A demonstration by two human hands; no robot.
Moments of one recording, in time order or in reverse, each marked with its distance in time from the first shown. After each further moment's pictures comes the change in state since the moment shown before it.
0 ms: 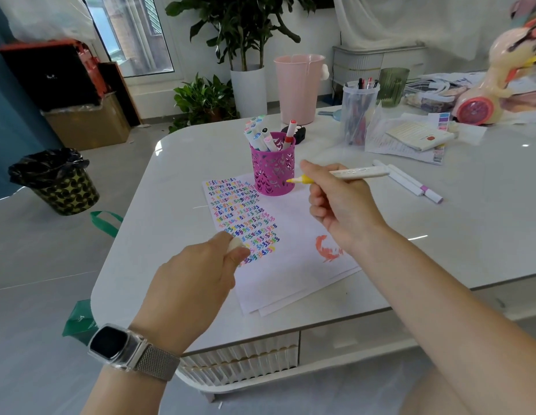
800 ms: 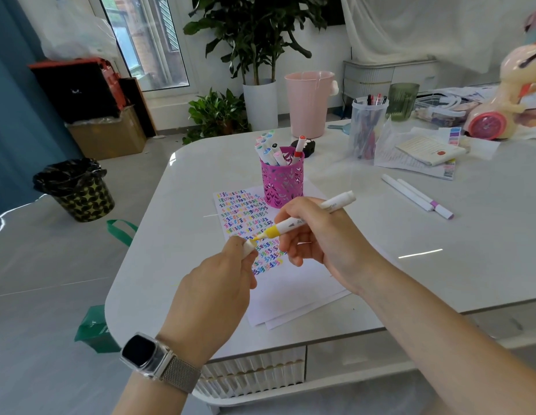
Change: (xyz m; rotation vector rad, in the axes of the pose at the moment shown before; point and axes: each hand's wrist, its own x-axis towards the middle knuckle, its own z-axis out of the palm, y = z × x) left_hand -0.002 0.011 0.007 -0.109 0.076 0.021; right_hand -0.034 0.004 0.010 -0.338 -0.425 -0.045
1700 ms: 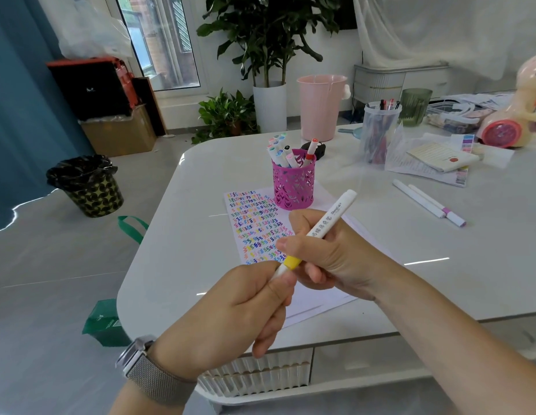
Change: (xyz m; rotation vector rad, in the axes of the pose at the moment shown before) left_hand -0.014 0.013 -0.020 -0.736 -0.447 0.054; right_hand -0.009 0.000 0.000 0.118 -0.324 0.041
